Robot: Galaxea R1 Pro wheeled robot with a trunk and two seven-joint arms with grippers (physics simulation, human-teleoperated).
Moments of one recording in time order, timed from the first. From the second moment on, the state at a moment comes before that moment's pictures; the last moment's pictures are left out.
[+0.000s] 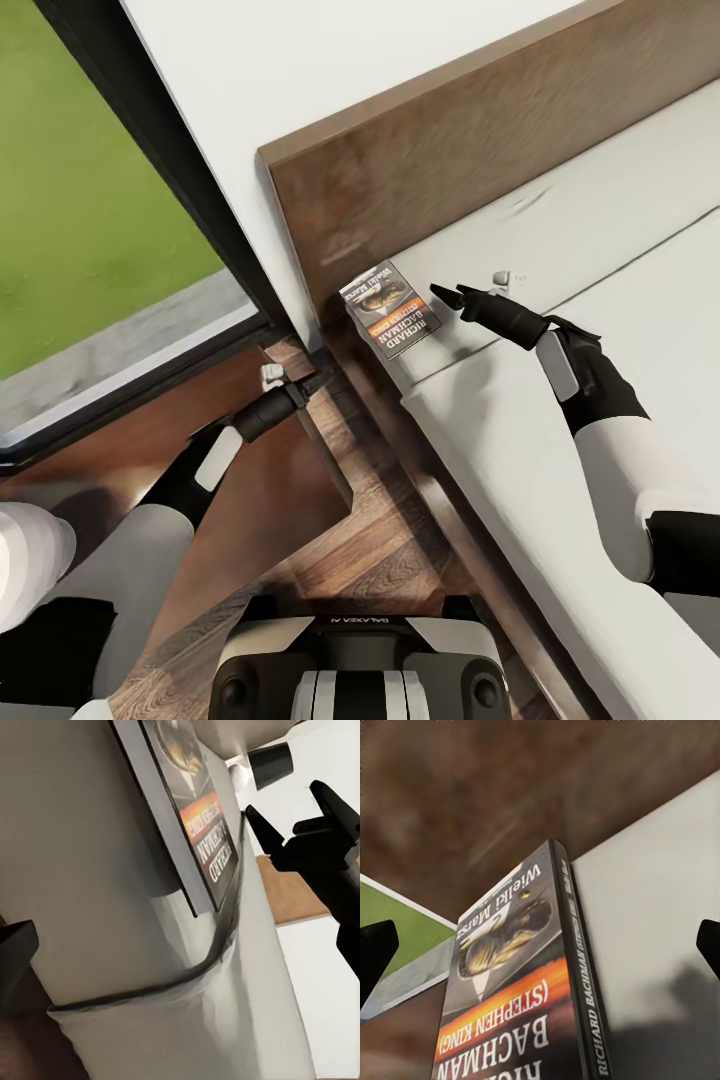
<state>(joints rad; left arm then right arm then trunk) -0.97 0.02 -0.09 -0.71 0.67 0.22 -0.92 -1.26 -0.14 0.00 -0.77 -0.39 0.30 0.77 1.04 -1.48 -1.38</state>
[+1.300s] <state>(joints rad) -0.98 0.00 -0.09 -0.88 0.67 0.26 -0.85 -1.26 -0.13 0.01 -0.77 -0.39 0.29 0.78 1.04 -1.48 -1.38</state>
